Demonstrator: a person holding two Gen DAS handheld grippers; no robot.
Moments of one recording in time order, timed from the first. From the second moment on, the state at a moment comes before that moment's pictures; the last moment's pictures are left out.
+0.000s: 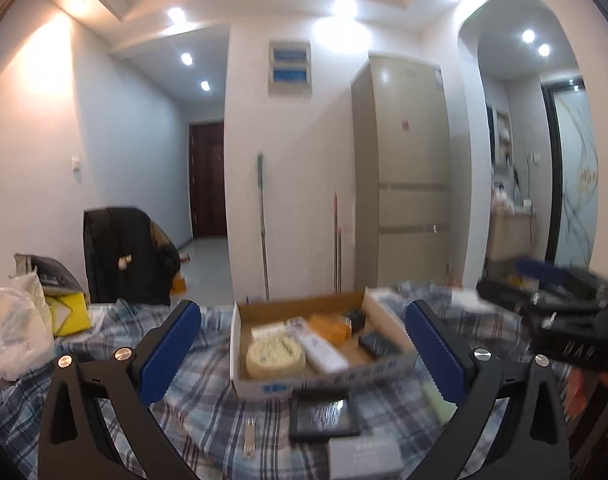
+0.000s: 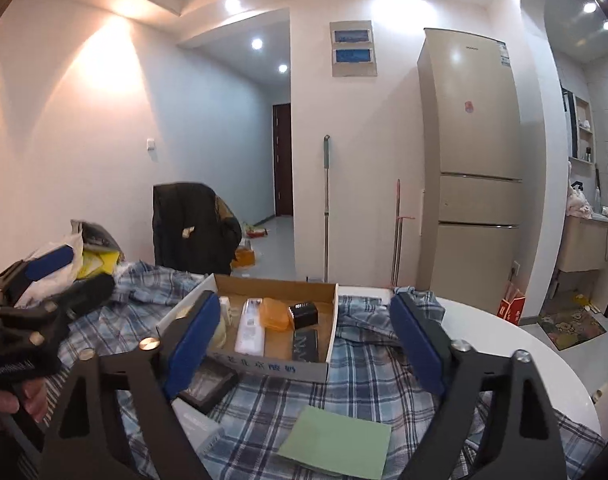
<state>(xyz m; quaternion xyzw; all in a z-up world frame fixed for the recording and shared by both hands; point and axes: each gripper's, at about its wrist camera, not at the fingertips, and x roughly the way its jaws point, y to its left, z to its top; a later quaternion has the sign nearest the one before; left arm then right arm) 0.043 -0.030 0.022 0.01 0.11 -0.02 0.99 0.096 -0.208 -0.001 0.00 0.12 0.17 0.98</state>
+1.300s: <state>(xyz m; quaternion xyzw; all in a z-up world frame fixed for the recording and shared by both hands) 0.067 -0.028 -0.005 -0.01 0.19 -0.05 0.98 0.090 -0.179 -0.021 -0.05 0.19 0.10 0.97</state>
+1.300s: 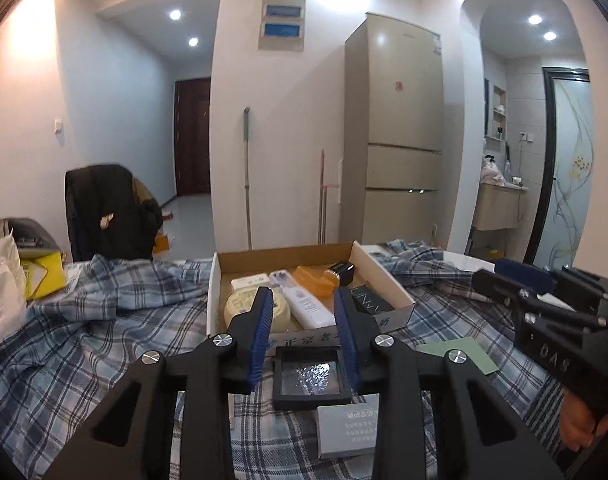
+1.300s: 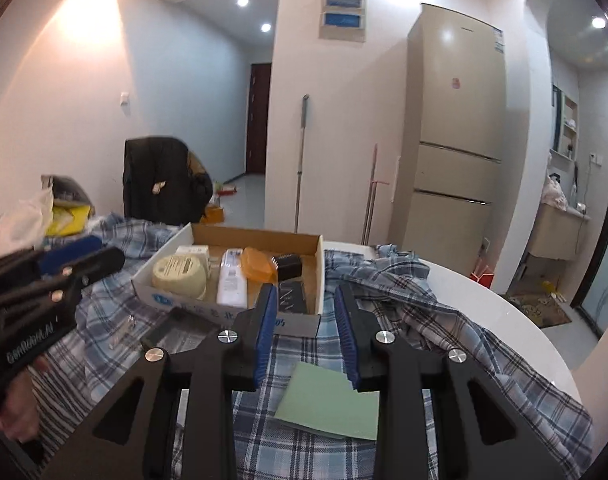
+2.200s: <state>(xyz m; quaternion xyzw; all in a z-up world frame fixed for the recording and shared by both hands) 0.189 -0.038 -0.080 -0.02 0.48 -0.11 0.87 0.131 -0.225 -0.039 0.07 0.30 0.08 0.95</state>
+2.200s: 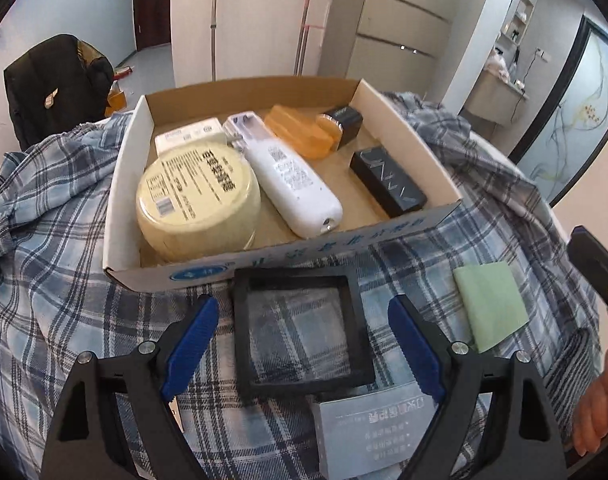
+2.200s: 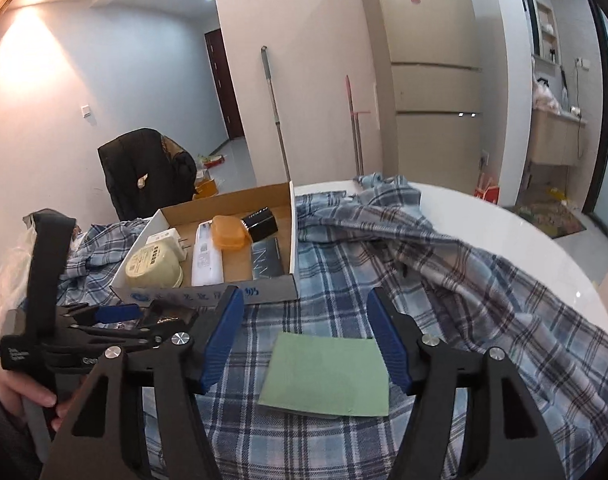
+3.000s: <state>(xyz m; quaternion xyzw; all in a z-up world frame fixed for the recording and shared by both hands) 0.151 -0.025 -0.034 -0.02 0.39 -0.10 0.92 0.126 -0.228 -0.035 0.06 0.29 0.06 0.95</state>
